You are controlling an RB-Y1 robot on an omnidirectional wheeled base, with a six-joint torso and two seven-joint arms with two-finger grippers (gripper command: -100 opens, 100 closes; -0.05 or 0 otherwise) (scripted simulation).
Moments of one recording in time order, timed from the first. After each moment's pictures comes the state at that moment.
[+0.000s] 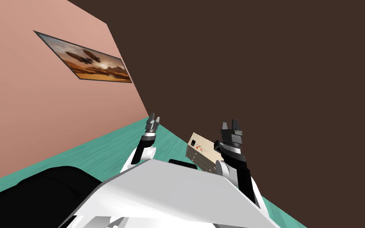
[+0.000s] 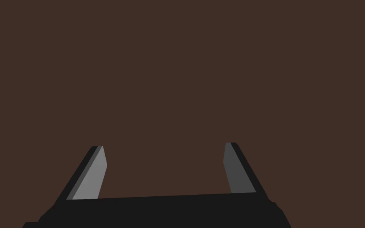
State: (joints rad) left arm 0.48 0.04 0.02 -2.28 -0.04 -0.38 0.07; right arm 0.51 0.01 0.01 -2.37 0.03 -0.37 0.07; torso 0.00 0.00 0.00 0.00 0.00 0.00
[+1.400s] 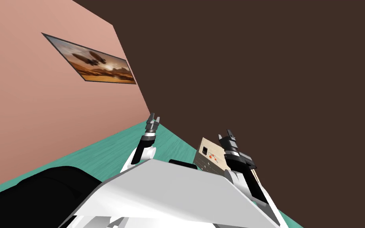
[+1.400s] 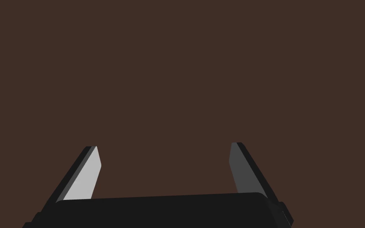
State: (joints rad) left arm 0.48 0.04 0.02 -2.28 -0.04 -0.38 0.07; right arm 0.58 -0.16 -0.09 -2.25 -0.14 -0.05 -0.20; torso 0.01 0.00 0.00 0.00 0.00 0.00
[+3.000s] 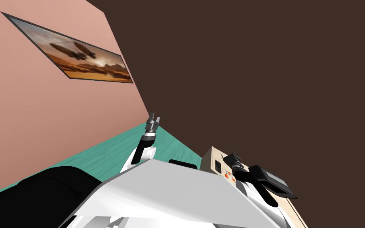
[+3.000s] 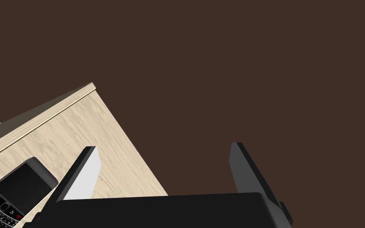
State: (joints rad) left arm 0.48 0.04 0.02 -2.28 -0.04 -0.38 0.07; right arm 0.62 -0.23 -0.23 -2.00 -0.34 0.38 -0.55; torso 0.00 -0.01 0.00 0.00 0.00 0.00
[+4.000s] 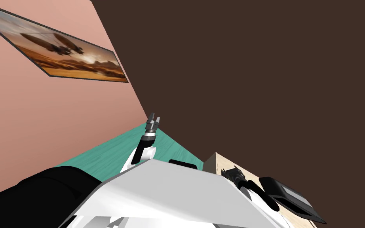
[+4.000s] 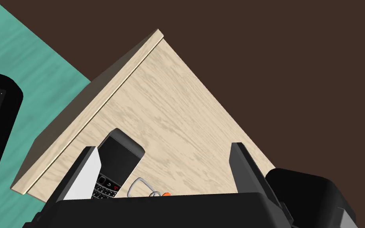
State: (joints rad) left arm 0.48 0.04 0.02 -2.28 -0.04 -0.38 0.07; right arm 0.61 -0.24 -0.29 -1.81 -0.42 0.61 -0.70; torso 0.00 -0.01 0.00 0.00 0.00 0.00
